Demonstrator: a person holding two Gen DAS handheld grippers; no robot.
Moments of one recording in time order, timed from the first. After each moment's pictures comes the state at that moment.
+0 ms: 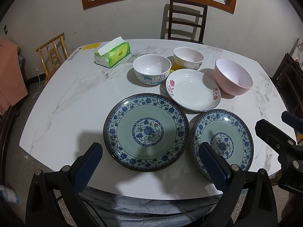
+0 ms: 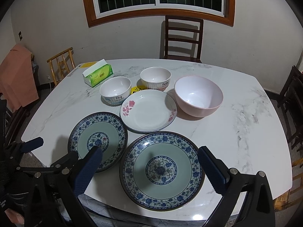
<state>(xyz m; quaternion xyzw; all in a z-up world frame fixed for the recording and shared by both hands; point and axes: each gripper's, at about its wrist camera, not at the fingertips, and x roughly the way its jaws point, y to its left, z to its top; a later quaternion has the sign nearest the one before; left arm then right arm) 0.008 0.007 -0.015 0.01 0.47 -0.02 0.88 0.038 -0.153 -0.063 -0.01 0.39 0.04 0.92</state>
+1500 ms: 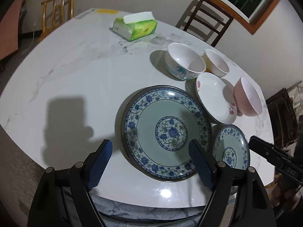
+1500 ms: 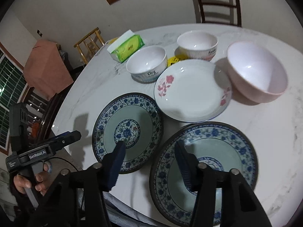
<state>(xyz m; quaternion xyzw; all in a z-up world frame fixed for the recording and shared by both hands) 0.050 0.118 -0.063 -0.16 0.53 -0.04 0.83 0.122 -0.140 -0.125 0.08 0.50 0.20 0.84</state>
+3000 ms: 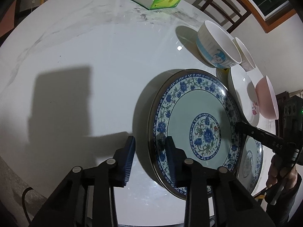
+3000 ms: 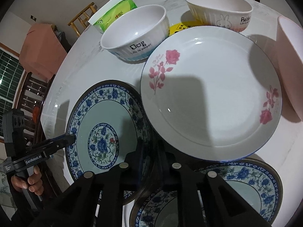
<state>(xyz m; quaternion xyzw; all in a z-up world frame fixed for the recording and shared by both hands) 0.085 0.152 -0.139 -0.19 0.59 -0.05 0.79 0.209 -0.102 -0.203 0.05 0.58 0.23 0.78</state>
